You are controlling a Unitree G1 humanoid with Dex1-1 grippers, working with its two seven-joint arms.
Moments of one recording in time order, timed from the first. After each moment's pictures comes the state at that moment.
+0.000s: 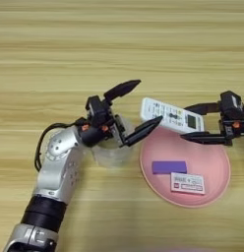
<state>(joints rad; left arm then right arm) -0.18 0.16 -0.15 0.12 -0.48 -0.28 -1.06 -0.32 -0.65 0.13 -0.01 0.40 0.17 1.34</state>
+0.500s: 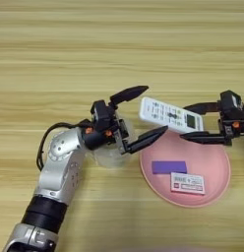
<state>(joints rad) -0.18 0.17 -0.17 0.12 -0.48 -0.28 -1.10 -0.32 -0.65 0.13 -0.03 0.41 0.17 1.34</state>
